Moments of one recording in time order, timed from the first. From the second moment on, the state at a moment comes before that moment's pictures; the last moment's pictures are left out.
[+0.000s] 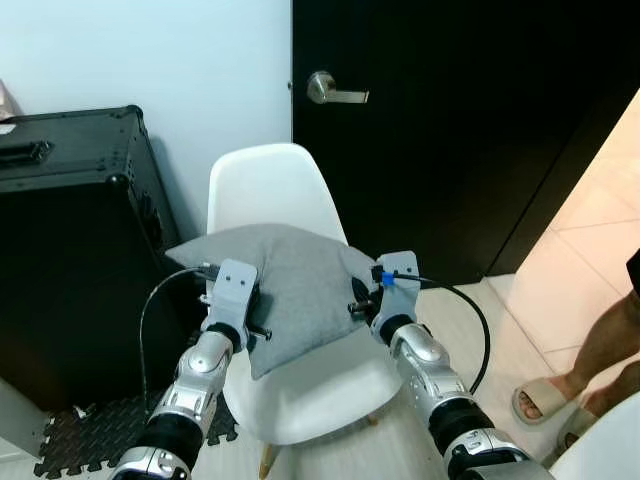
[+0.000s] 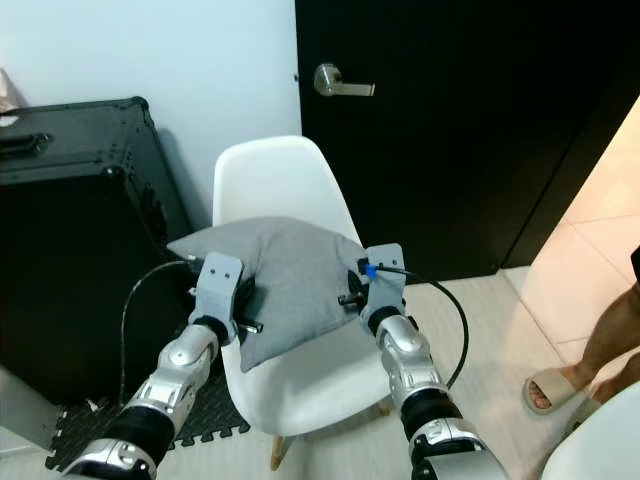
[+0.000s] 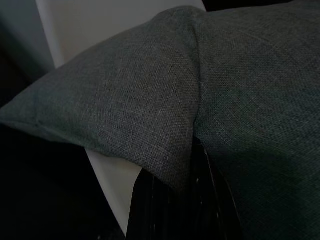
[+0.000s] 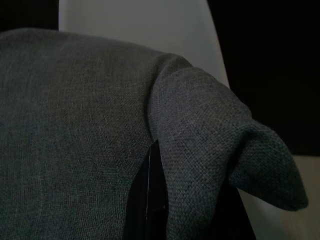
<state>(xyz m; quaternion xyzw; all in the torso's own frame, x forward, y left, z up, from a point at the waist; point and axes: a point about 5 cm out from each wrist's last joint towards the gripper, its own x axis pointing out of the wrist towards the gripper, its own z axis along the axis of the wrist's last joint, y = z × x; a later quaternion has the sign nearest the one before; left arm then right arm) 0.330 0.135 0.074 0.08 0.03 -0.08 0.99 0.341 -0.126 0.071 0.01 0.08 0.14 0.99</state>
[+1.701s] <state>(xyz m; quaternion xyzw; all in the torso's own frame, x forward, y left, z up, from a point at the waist) 0.354 0.160 0.092 0.10 0.04 0.02 0.99 0.364 -0.095 0.103 -0.02 0.05 0.21 0.98</state>
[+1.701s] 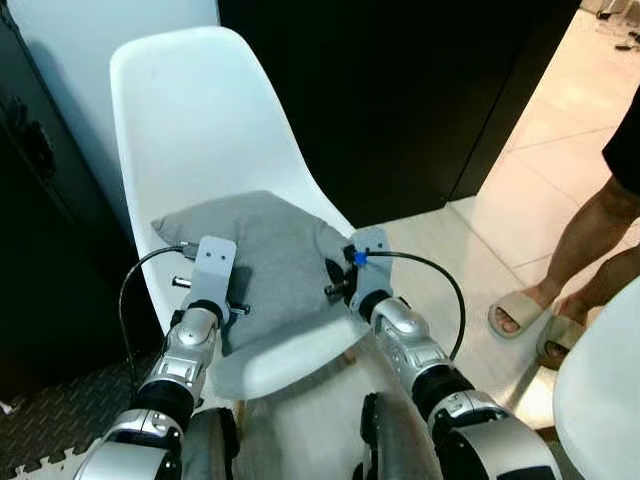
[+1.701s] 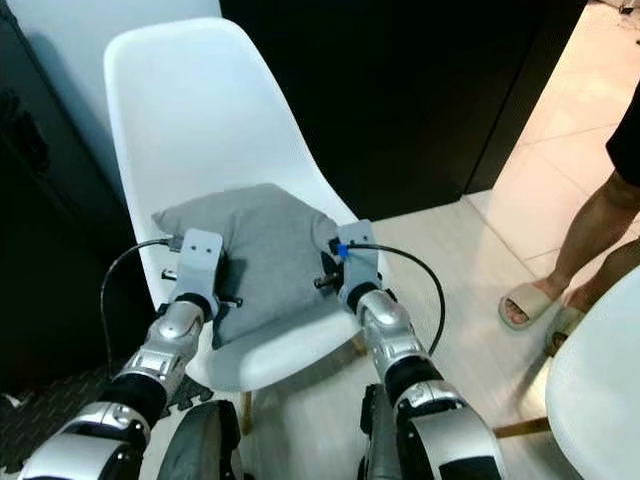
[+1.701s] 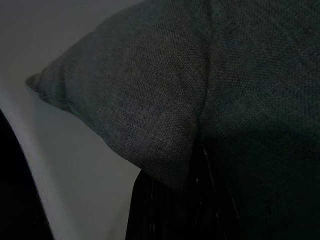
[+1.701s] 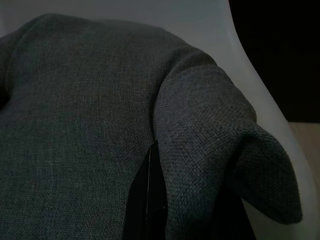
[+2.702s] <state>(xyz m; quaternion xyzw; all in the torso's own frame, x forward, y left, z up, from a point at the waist) 0.340 0.168 0.074 0.08 0.07 0.06 0.99 0.356 -0.107 0.085 0.02 0.09 0.22 0.97</state>
